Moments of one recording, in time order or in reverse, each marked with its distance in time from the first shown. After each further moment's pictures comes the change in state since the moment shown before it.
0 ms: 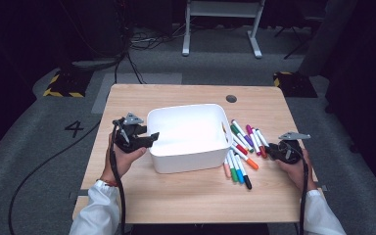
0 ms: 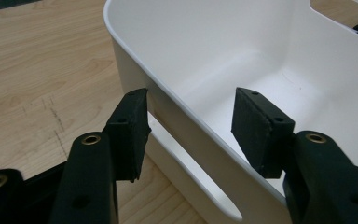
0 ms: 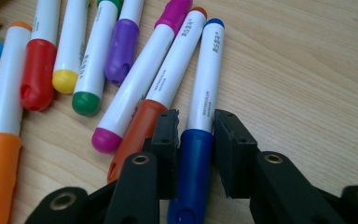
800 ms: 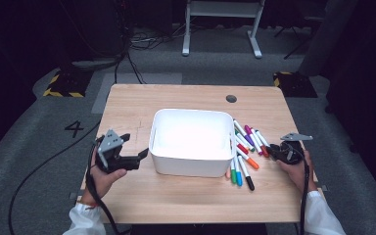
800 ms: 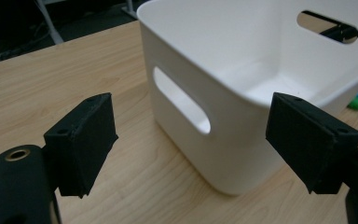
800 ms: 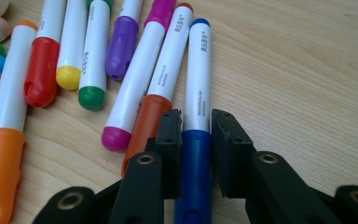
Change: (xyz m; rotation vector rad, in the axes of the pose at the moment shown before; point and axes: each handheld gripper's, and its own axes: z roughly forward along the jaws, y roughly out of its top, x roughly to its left) left arm -0.008 -0.058 -0.060 -0.185 0.015 0.129; right arm -0.002 -0.004 -0.003 -0.006 -0.010 0.010
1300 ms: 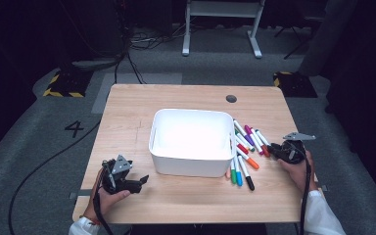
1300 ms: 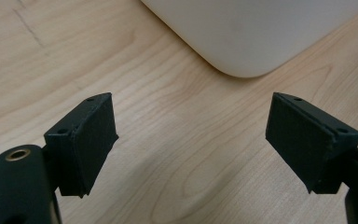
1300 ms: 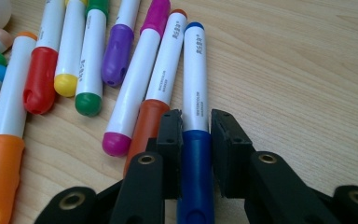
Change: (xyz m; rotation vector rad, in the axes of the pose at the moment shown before) left arm -0.006 -0.079 0.038 0.256 -0.040 -0.007; right arm -0.006 -0.001 -0.001 -0.023 0.013 0.031
